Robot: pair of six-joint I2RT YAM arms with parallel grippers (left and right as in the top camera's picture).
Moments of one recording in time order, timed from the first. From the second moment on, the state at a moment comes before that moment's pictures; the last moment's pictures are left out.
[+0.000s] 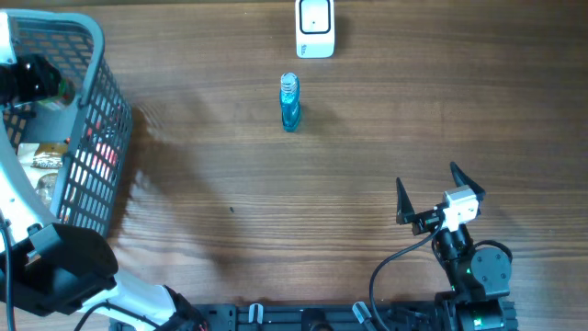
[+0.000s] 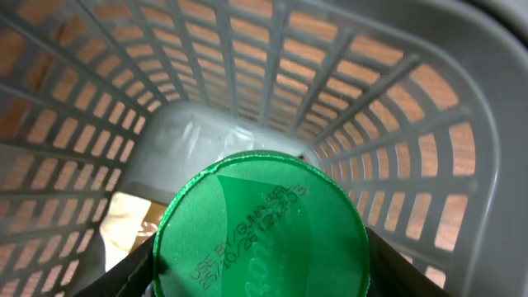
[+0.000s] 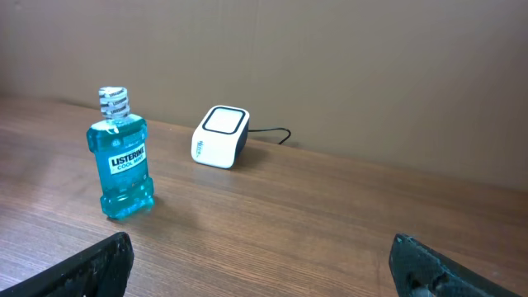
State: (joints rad) left arm 0.54 1.81 1.95 -1.13 0.17 0.23; right arm 0.11 0.01 0.01 0.01 -0.14 -0.10
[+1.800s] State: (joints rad) left arm -0.04 1.92 1.95 -0.95 0.39 0.11; right arm 0.11 0.01 0.01 0.01 -0.14 -0.10
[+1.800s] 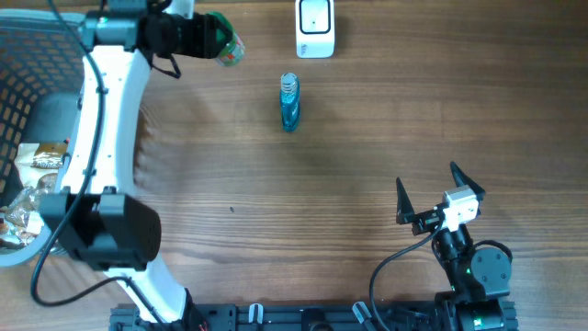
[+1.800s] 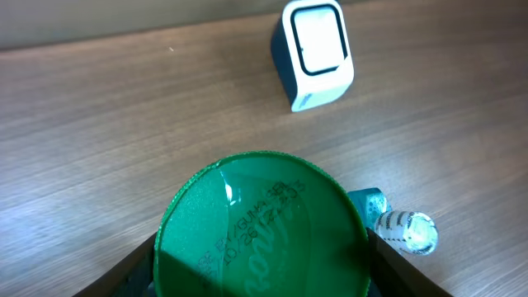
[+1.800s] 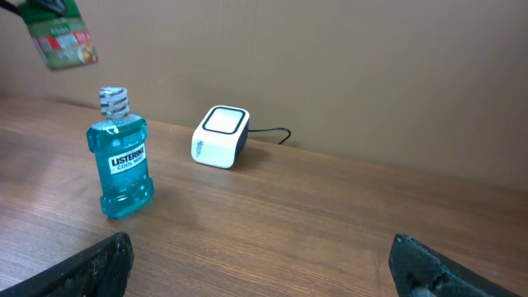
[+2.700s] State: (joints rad) left arm -0.18 2.26 1.96 -1.03 0.22 0.11; right arm 0.11 0.01 0.01 0.01 -0.14 -0.10
